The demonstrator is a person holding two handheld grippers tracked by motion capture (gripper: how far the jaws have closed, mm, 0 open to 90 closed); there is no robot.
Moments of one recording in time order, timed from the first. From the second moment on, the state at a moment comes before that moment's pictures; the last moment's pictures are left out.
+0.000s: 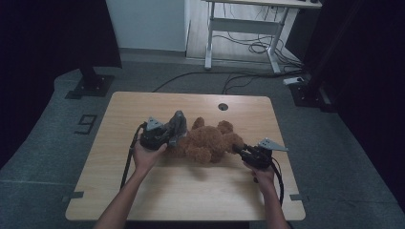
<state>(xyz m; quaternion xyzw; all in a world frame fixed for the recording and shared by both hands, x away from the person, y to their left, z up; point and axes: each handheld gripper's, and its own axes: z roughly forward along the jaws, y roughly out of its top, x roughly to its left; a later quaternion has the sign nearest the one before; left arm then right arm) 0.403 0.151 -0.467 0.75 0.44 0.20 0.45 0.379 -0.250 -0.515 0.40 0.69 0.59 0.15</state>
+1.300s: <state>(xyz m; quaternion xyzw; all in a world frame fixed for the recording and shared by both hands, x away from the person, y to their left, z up) 0.332 0.155 -0.485 0.74 0.43 0.17 0.49 0.376 -0.182 -0.534 0.35 0.79 0.49 0.10</state>
